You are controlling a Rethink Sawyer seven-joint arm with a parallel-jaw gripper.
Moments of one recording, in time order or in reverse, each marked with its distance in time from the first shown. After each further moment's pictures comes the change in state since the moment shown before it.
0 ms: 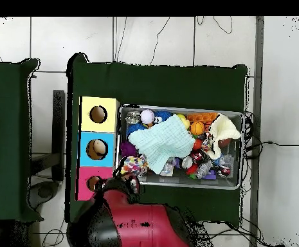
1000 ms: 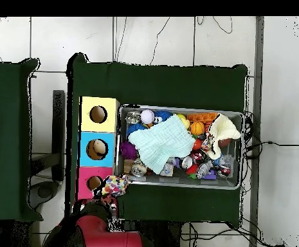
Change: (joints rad) arm 0.183 -0.053 -0.114 0.090 0.141 0.000 0.109
